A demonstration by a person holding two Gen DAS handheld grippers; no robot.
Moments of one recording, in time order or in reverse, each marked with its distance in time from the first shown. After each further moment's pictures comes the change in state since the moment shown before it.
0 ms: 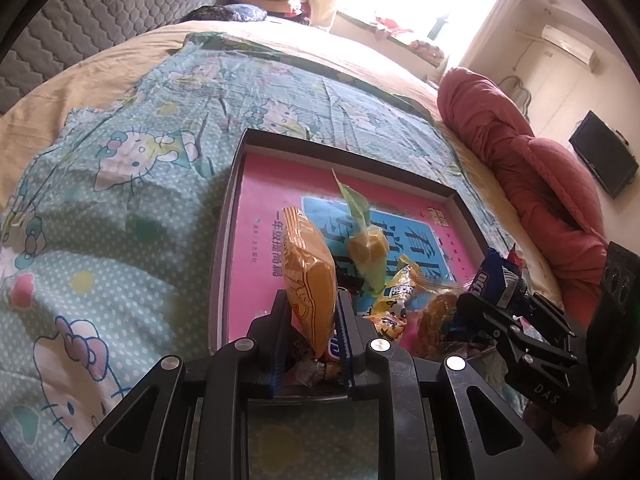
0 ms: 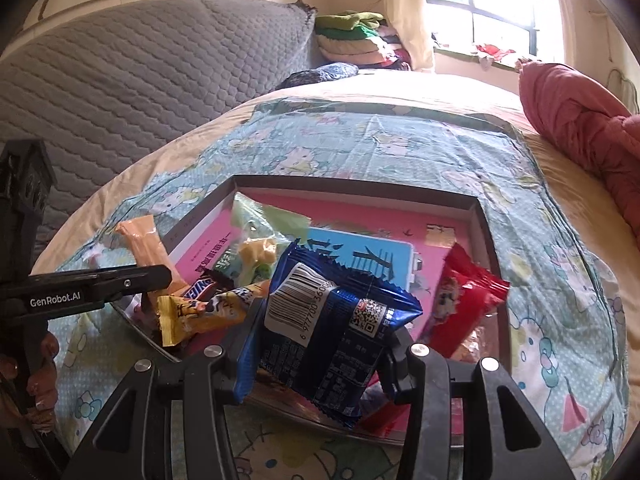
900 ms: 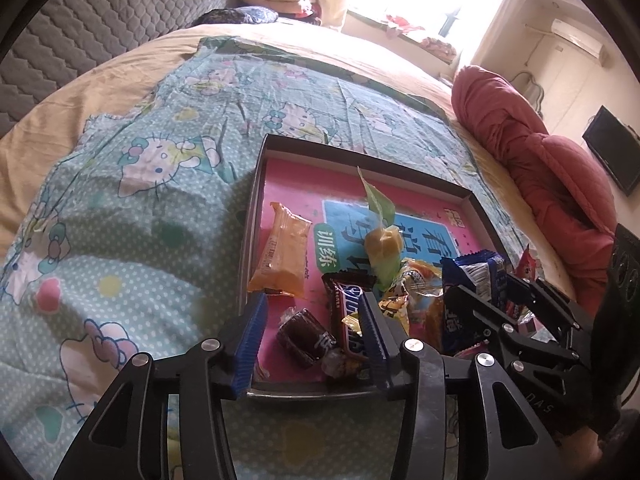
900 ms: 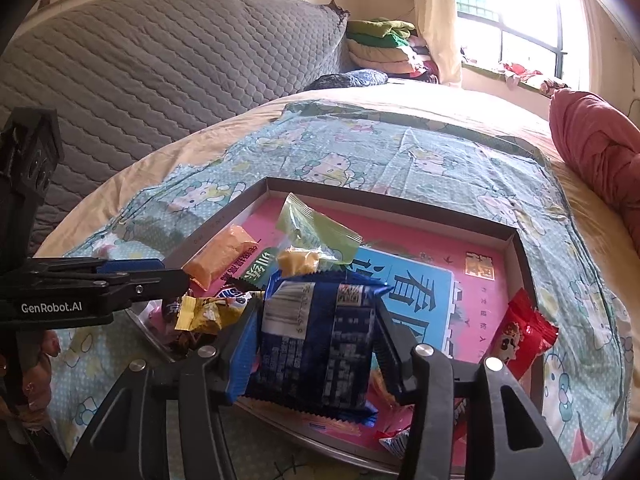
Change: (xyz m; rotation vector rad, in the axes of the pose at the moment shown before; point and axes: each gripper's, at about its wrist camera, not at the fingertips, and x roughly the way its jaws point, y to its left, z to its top) left arm -0.009 0.003 0.002 0.008 0.002 0.069; right arm 0.014 0.027 0.013 -0.092 -0.013 0.033
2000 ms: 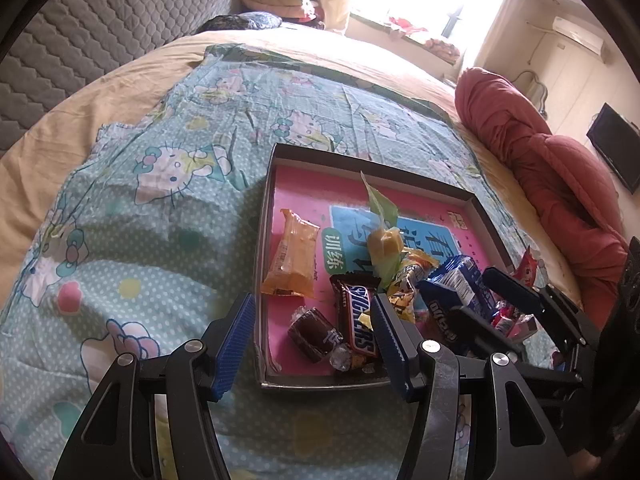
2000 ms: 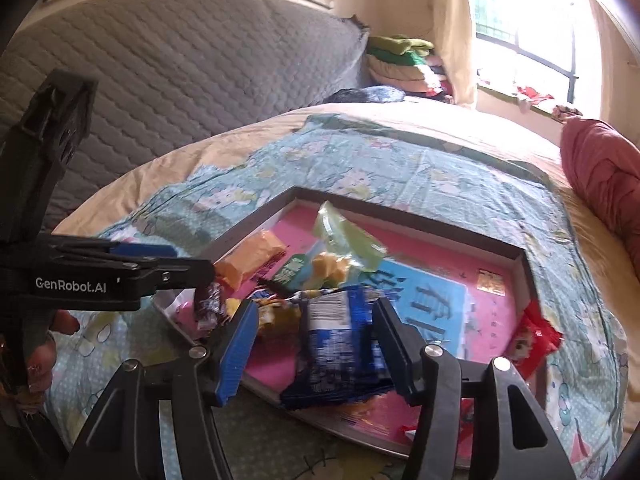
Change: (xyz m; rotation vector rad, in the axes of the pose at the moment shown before) left arm -0.014 0.001 0.001 0.006 -0.012 0.028; right arm -0.015 0.023 -0.005 -0.065 -0.053 0.011
